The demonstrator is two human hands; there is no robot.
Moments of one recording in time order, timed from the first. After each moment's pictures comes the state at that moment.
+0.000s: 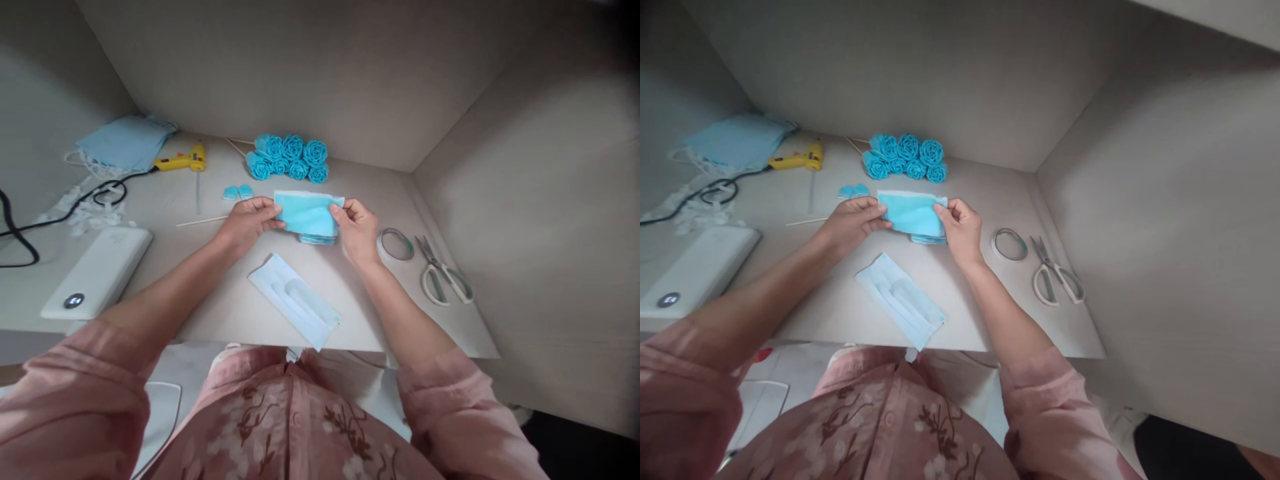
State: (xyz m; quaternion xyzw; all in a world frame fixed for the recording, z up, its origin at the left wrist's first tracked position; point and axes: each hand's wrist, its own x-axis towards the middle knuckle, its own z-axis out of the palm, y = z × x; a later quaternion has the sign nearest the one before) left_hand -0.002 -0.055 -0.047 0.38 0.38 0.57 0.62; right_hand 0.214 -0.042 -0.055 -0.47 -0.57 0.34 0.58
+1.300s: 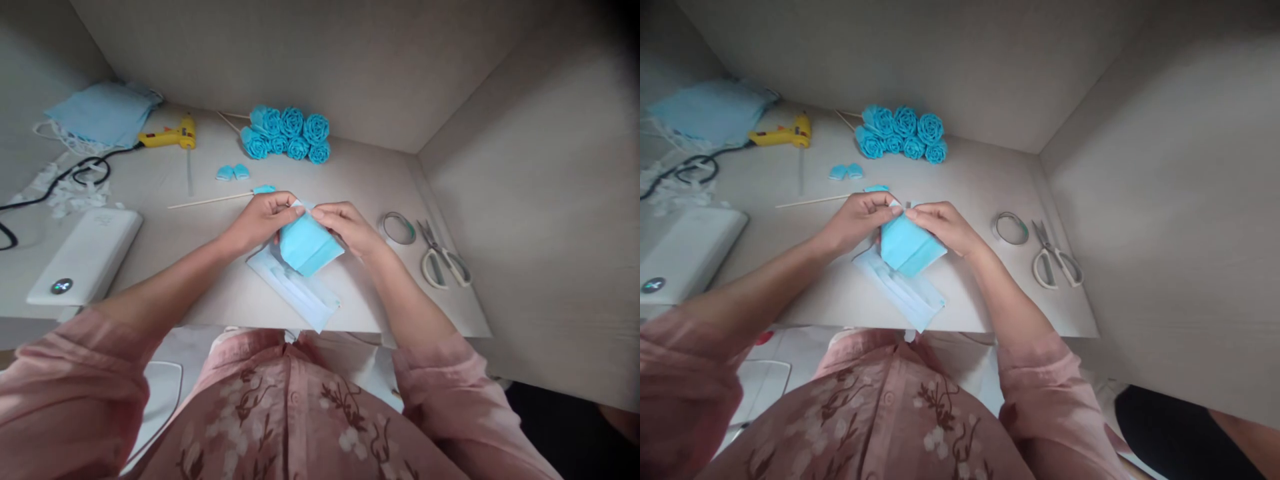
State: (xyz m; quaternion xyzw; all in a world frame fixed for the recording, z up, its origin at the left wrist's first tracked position) left_hand 0.014 -0.086 -0.026 0.62 0.40 0.41 0.54; right_hand 0.213 -0.071 -0.028 -0.36 -0.64 0.60 0.31
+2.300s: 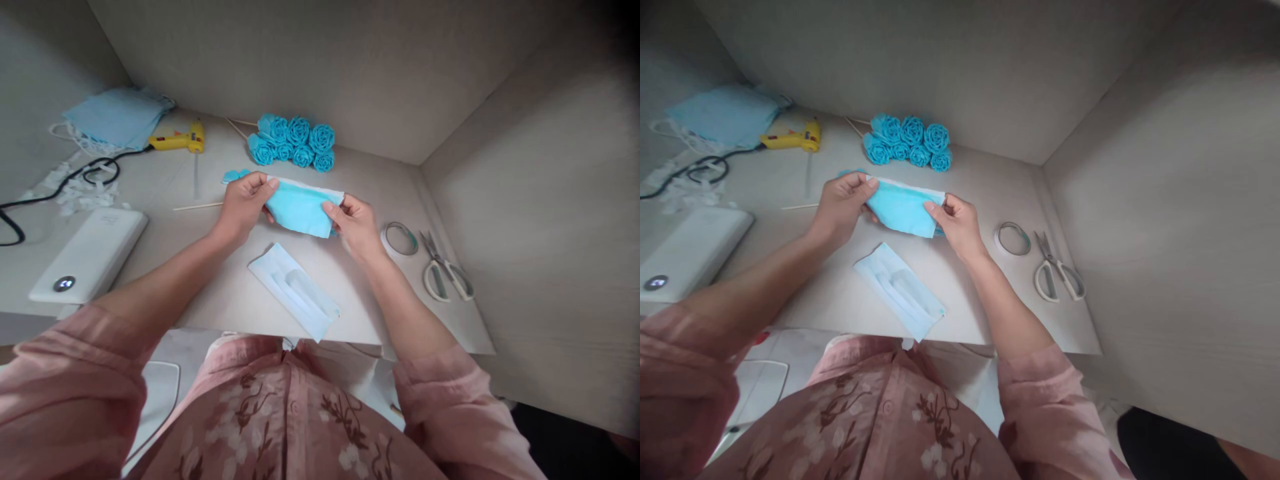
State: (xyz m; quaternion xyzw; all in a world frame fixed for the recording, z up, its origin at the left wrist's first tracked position) left_hand 0.002 -0.061 -0.039 0.48 0.45 0.59 0.47; right_hand 0.210 -0.050 -0.053 -0.45 -0.58 0.47 0.48
